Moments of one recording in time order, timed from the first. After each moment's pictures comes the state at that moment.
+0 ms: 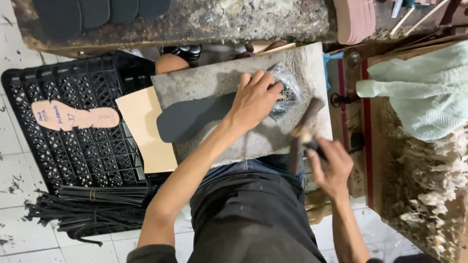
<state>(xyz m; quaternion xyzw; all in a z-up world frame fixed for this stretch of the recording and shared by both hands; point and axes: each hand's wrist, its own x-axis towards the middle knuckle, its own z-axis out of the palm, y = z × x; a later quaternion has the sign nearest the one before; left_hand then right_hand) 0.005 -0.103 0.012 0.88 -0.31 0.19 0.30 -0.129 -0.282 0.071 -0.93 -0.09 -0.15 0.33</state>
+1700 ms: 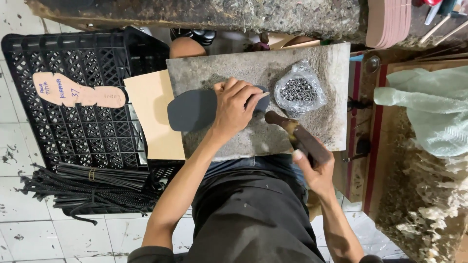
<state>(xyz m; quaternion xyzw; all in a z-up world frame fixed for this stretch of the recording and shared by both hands) -0.021 -0.041 0.015 0.85 -0.15 0.18 0.47 -0.119 -0.236 0.064 -0.81 -0.03 0.01 0.58</state>
